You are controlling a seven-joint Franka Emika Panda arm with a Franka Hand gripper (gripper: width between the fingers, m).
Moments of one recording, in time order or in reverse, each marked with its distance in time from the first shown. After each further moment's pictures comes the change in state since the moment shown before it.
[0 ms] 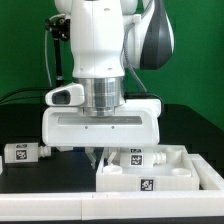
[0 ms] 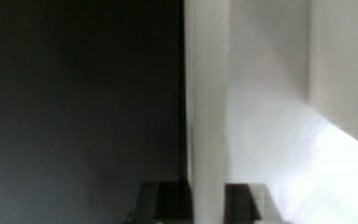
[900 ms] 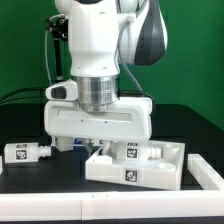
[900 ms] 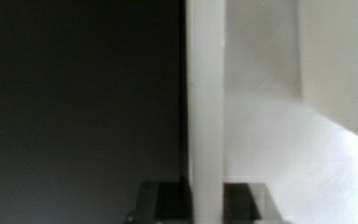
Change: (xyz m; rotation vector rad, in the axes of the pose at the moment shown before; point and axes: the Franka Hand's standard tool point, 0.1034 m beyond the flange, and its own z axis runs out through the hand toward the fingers) arm -0.030 0.011 -0.001 -0.009 -0.052 0.135
